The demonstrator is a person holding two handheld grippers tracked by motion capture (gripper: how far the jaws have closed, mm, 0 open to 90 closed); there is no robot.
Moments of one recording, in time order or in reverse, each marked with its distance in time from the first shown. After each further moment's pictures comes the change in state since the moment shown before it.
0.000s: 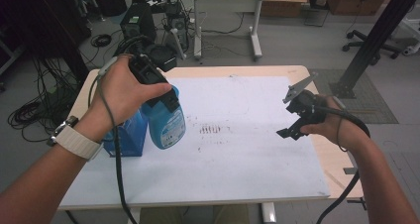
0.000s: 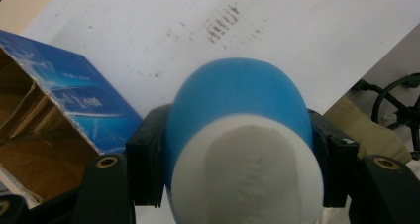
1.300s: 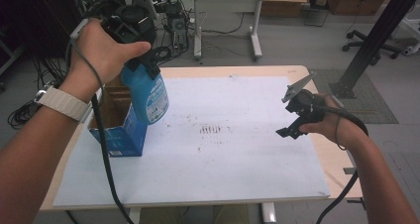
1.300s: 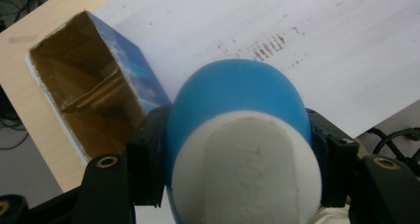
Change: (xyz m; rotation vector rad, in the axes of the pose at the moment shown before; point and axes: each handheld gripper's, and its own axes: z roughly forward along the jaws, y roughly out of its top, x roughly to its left) left arm 0.057 0.012 -0.038 -0.022 0.059 -0.215; right arm -0.003 0.002 0.004 0.012 0.005 -0.003
